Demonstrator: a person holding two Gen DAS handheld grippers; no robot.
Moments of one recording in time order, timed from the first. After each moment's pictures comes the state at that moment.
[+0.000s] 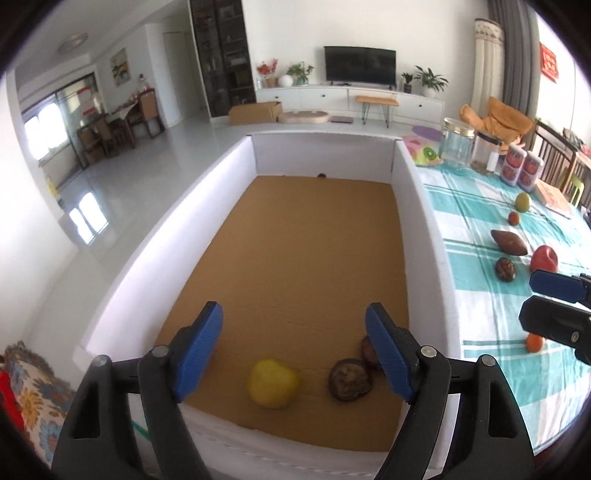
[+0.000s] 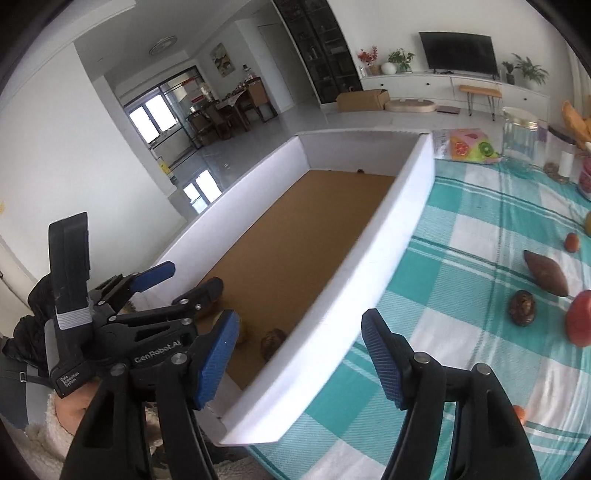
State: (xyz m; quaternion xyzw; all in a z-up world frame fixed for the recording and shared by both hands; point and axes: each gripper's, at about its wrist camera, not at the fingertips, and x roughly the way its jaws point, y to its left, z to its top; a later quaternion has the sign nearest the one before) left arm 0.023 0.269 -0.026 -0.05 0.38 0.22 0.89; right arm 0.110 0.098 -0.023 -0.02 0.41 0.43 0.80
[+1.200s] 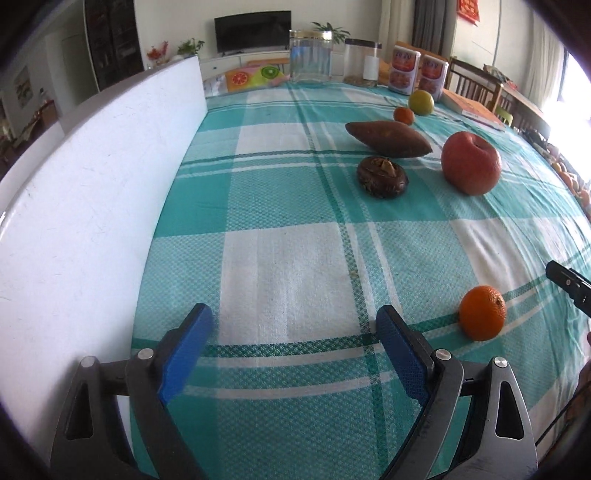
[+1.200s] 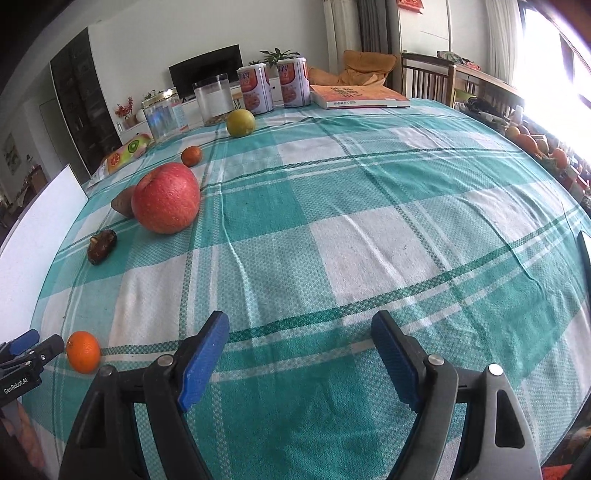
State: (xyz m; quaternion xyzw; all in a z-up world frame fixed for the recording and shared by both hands) left arm 0.113 0.115 -0.141 -0.02 0.44 0.06 0.89; right arm 0.157 -0.181 -0.141 0.05 0.42 0.02 0.91
